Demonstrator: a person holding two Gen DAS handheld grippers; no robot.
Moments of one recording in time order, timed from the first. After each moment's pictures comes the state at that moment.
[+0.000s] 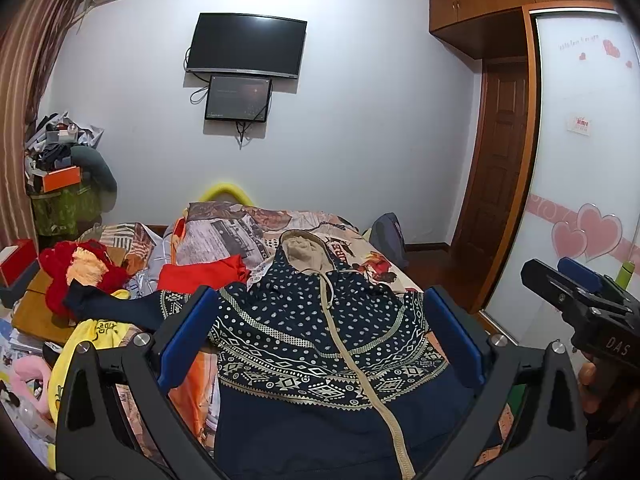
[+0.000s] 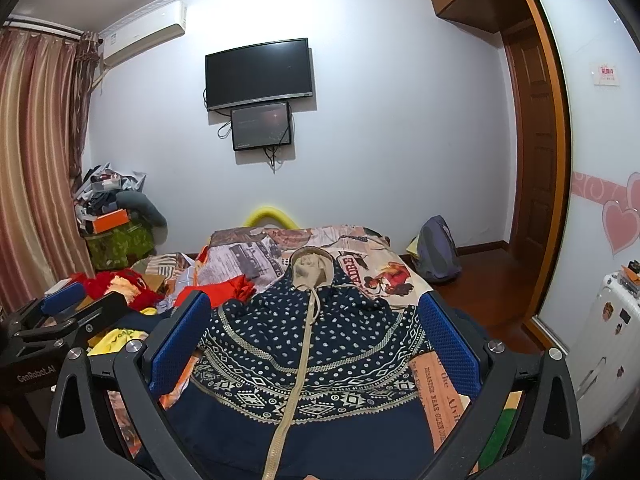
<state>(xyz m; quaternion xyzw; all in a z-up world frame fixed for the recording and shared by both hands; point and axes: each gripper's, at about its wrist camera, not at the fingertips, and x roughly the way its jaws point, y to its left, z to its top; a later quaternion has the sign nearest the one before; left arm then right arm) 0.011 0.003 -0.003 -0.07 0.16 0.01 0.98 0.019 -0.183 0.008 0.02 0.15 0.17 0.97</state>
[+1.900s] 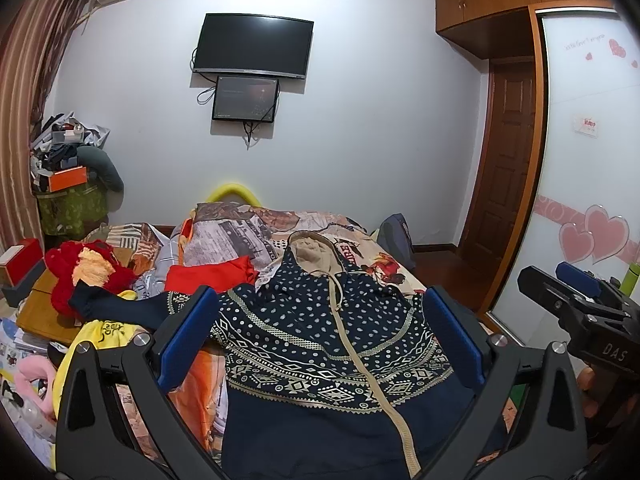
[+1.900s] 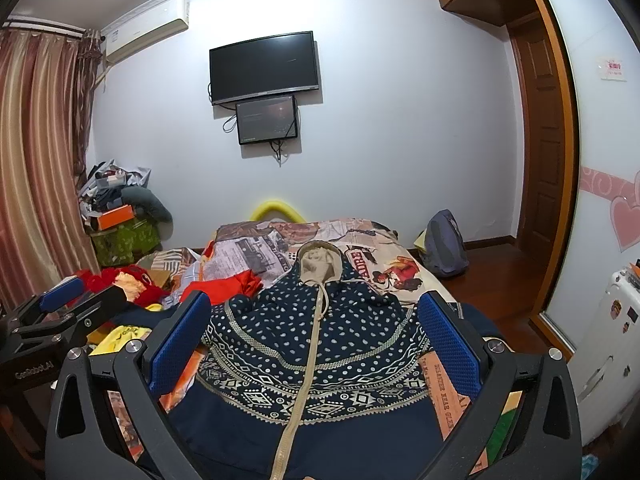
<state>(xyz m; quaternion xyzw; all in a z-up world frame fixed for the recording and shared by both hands) 0.015 0.010 -0.004 -0.07 0.16 0.03 0.98 0.025 -0.175 0.007 0.01 0.16 0.18 0.97</state>
